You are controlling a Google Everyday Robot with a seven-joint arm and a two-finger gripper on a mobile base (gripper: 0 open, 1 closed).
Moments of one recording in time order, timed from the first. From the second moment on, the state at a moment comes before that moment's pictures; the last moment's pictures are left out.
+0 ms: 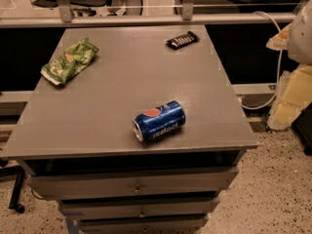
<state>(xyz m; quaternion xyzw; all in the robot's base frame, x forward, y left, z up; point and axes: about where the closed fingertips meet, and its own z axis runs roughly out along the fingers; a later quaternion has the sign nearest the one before) 0.438 -0.217 0.976 -0.60 0.78 -0.03 0.16</state>
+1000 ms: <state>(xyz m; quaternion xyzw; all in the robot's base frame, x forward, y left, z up) 0.452 -0.168 0.971 -0.63 0.75 0.01 0.20</state>
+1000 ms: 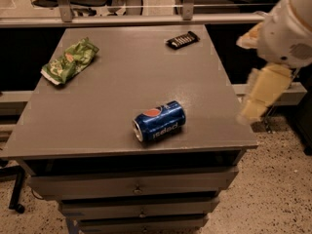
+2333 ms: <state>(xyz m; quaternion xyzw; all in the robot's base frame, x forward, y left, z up) 0.545 0.046 0.968 -0.62 0.65 0.23 0.38</state>
